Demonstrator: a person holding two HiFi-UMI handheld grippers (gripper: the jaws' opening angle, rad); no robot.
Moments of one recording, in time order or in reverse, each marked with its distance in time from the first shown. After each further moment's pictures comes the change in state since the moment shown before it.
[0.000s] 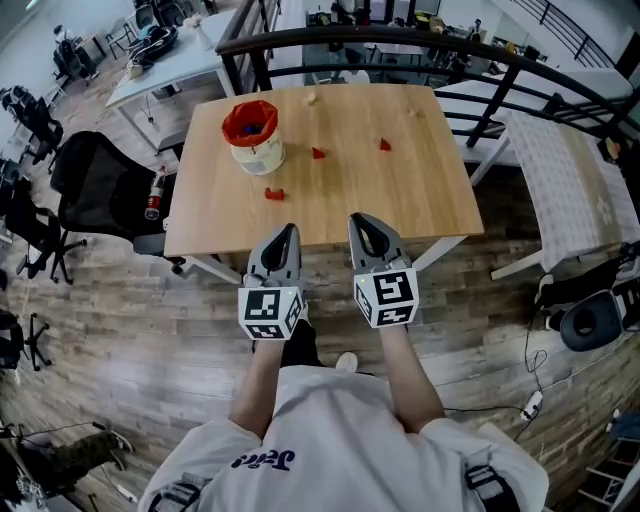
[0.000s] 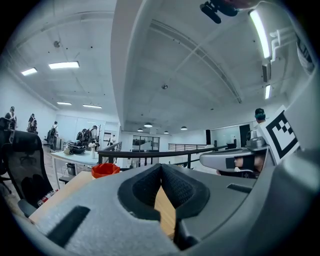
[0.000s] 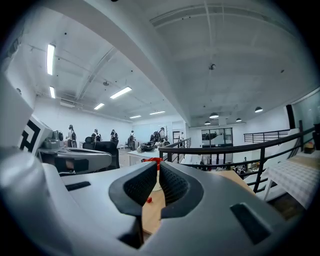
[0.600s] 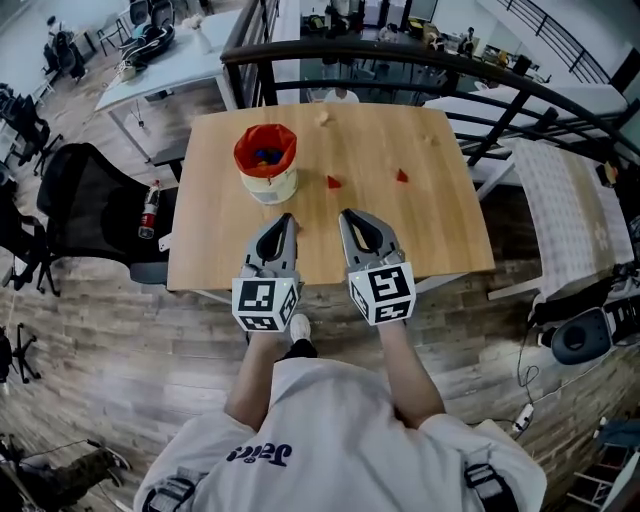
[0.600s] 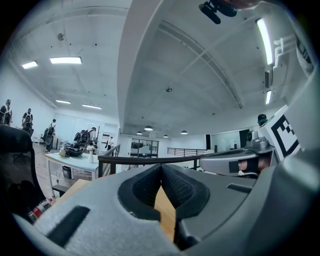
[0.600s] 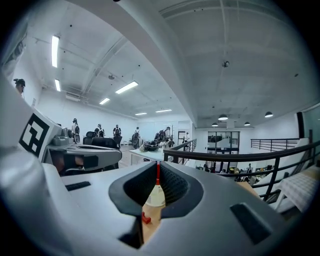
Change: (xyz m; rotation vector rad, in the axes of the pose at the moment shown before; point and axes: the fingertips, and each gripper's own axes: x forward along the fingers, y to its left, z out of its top) left arm 0.099 0.138 0.024 -0.027 -0.045 -0.029; right arm 0.166 0.026 0.030 -0.080 0.025 0.053
